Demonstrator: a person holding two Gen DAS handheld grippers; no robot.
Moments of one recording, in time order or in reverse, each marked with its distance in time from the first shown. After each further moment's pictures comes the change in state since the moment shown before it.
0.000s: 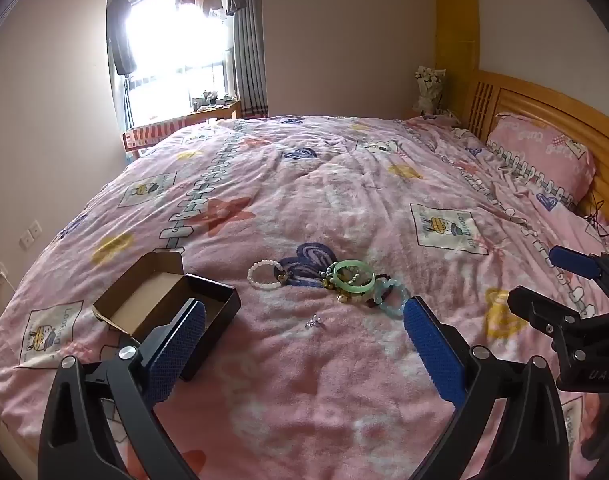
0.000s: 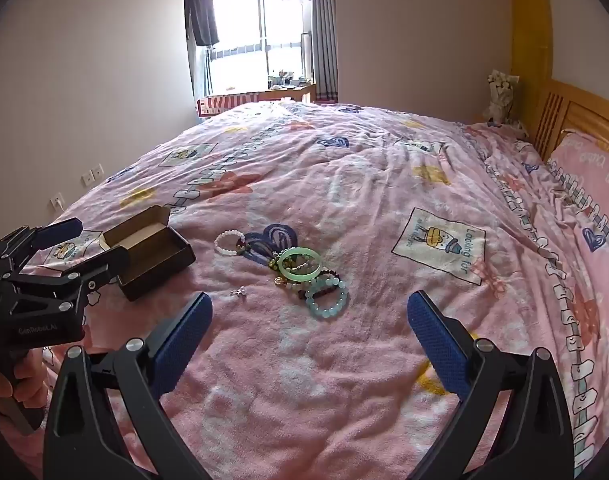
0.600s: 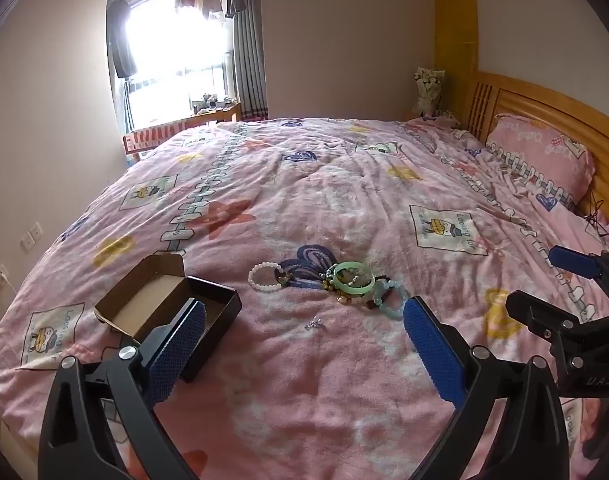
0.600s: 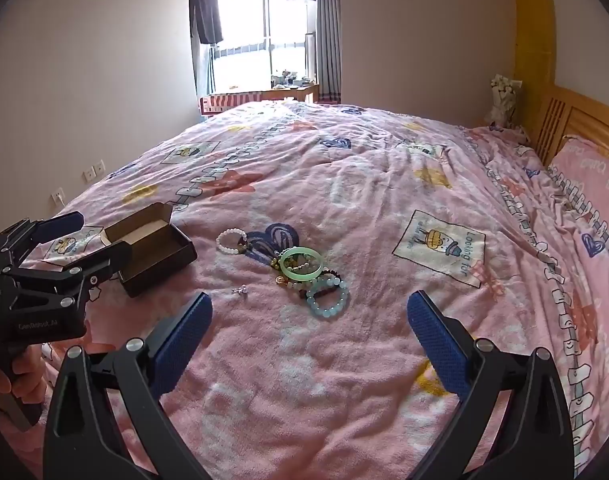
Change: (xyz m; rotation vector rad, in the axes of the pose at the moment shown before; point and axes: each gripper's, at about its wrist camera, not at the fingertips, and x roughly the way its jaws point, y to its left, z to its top) left arm 0.000 0.000 0.000 0.001 -0.004 0.003; right arm -0.002 0.004 0.000 -0.007 0.002 -0.007
